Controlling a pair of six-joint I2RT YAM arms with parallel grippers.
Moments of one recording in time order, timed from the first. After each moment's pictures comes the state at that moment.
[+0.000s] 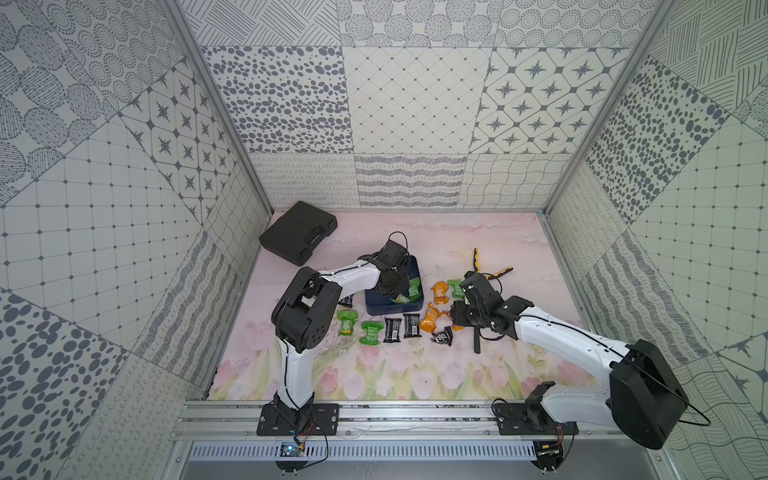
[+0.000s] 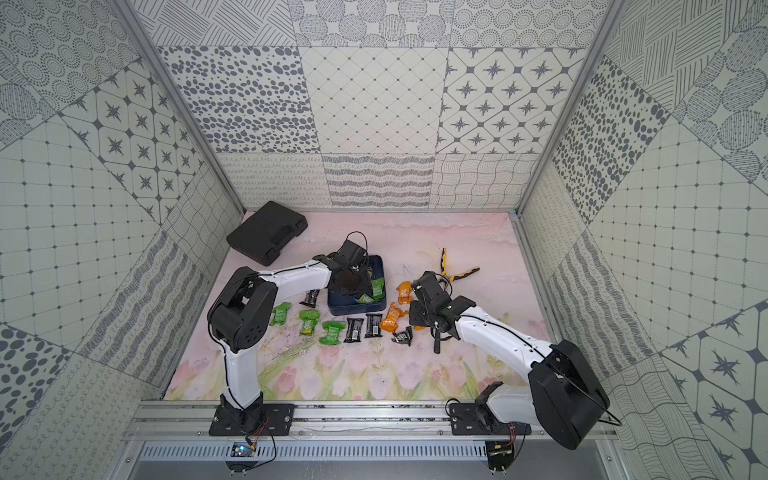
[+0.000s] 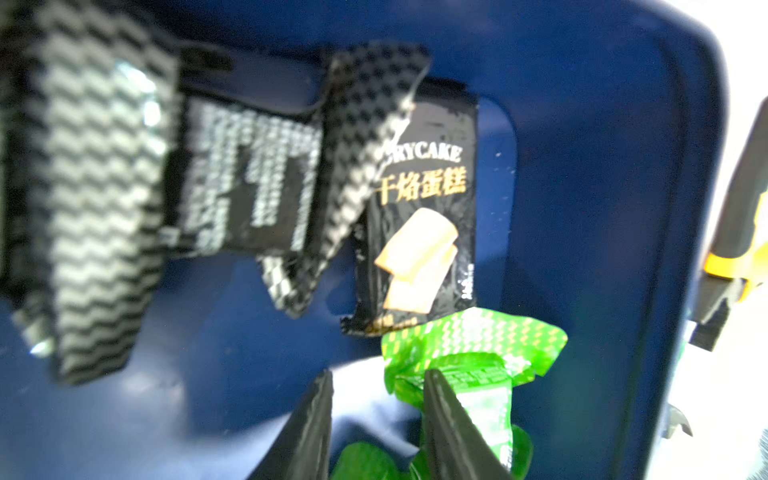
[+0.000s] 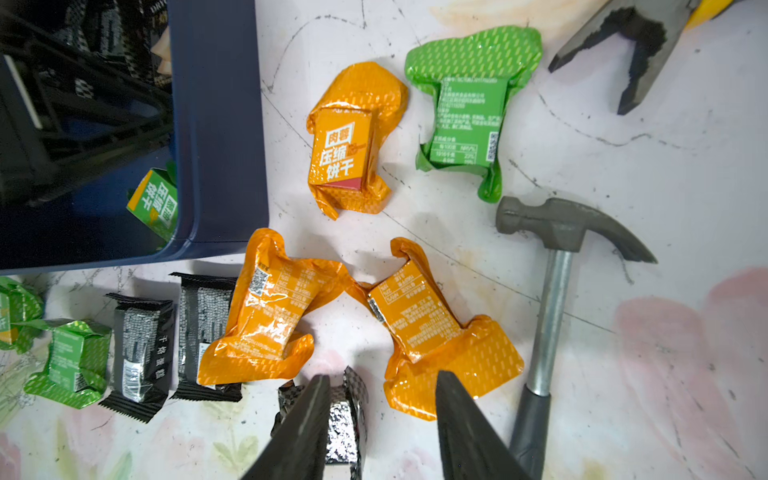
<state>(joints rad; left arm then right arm) -0.54 2.00 1.33 -0.38 0.11 -0.78 0.64 1.30 0.75 -0.47 0.09 0.62</state>
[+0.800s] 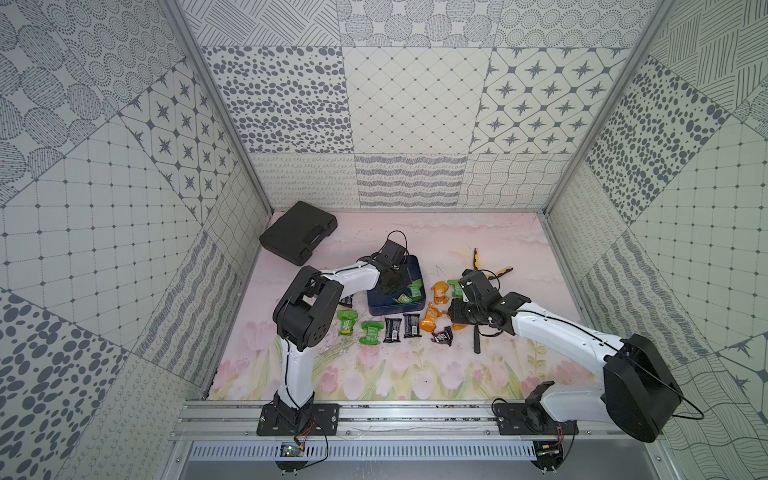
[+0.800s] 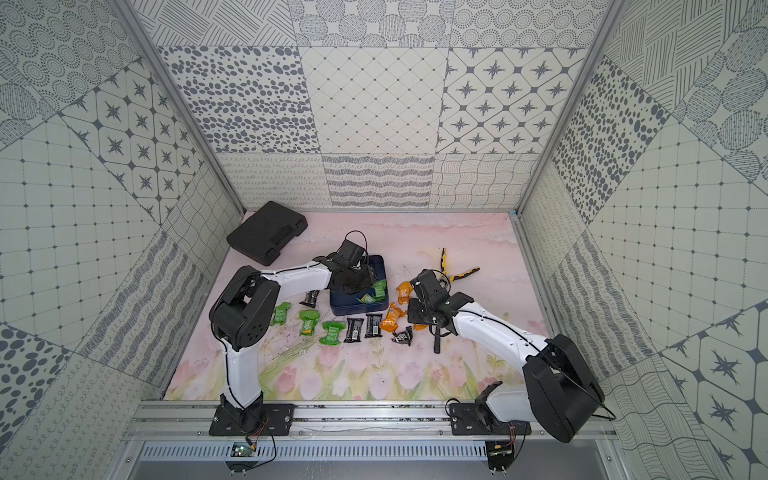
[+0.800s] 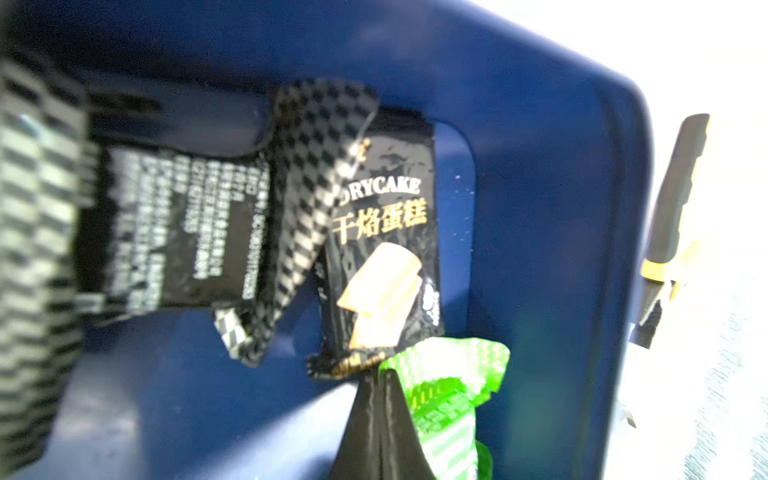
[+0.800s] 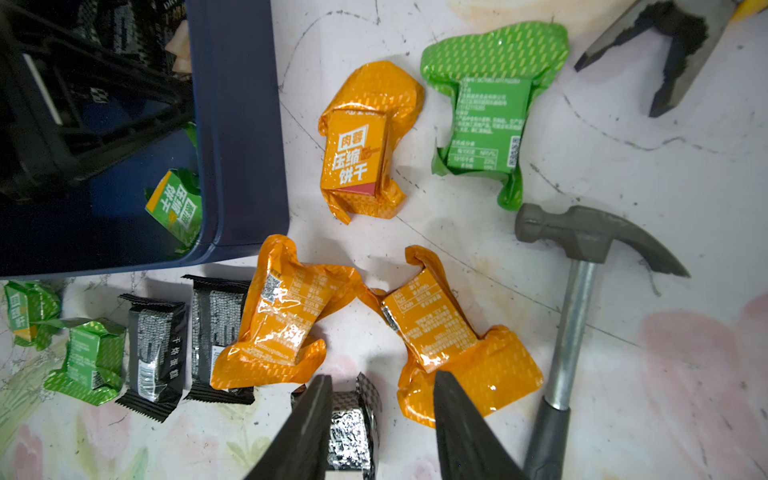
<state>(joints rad) -0.53 2.00 1.31 -0.30 0.16 -0.79 0.62 1.33 0.78 -0.47 0.05 0.61</state>
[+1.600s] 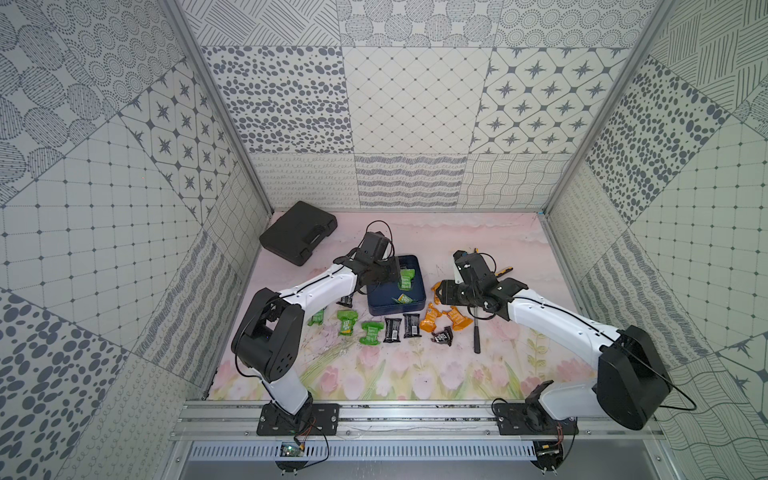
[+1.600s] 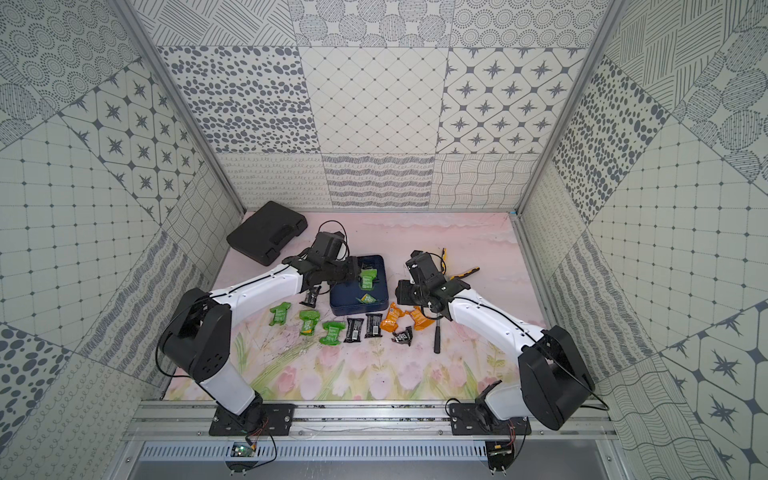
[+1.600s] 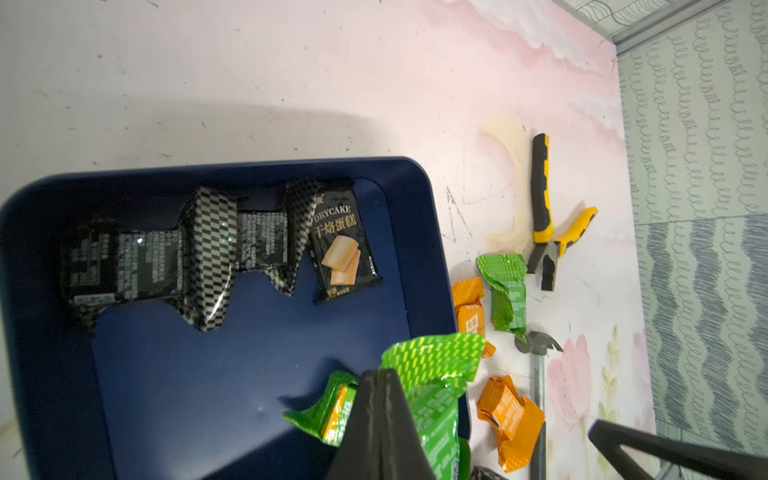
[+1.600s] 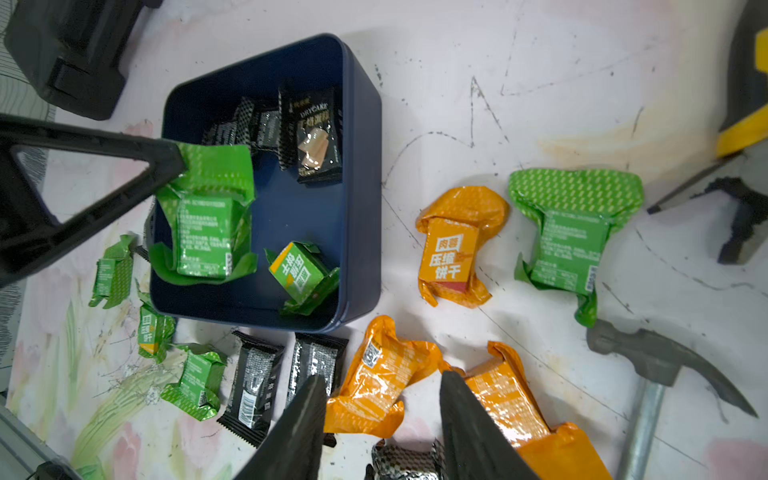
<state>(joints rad) -0.48 1.68 1.17 -0.29 0.17 -0.61 0.61 1.40 0.95 -0.41 -0.04 0.55</state>
